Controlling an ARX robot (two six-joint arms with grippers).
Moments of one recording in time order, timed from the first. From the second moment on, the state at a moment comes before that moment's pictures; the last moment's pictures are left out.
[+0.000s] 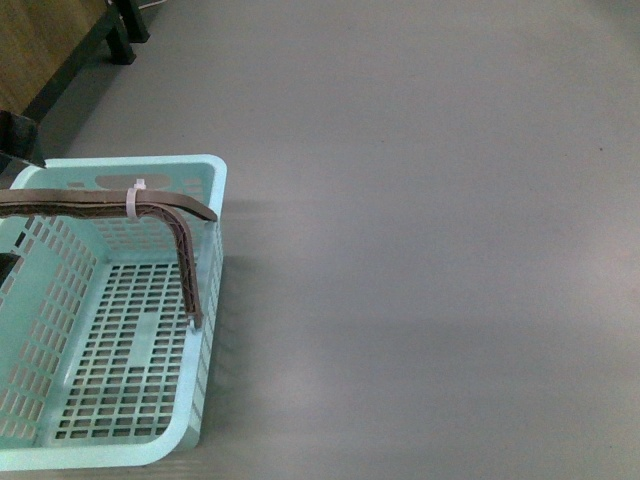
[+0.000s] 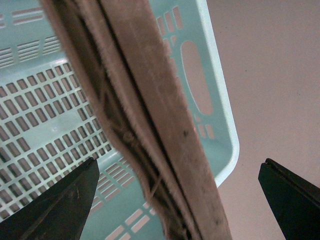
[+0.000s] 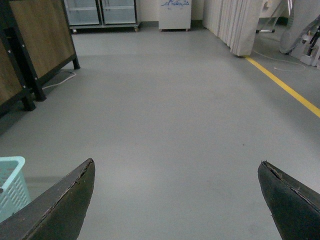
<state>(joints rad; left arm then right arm) 0.01 2.06 0.74 0.59 -0.08 -1.23 0.00 0.00 0.03 0.00 0.00 0.00</state>
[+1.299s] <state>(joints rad) -0.12 1.06 0.88 -0.25 -0.21 -1.54 0.00 0.00 0.03 0.00 0.00 0.00</state>
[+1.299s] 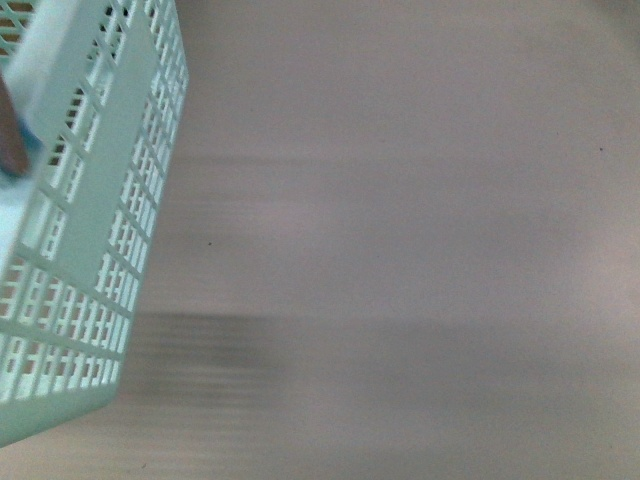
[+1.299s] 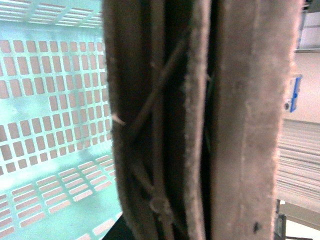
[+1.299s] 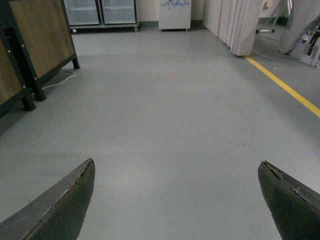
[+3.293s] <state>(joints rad) -0.22 0.92 0.94 -0.35 -0.34 -1.51 0.00 0.00 0.03 0.00 0.00 0.00</state>
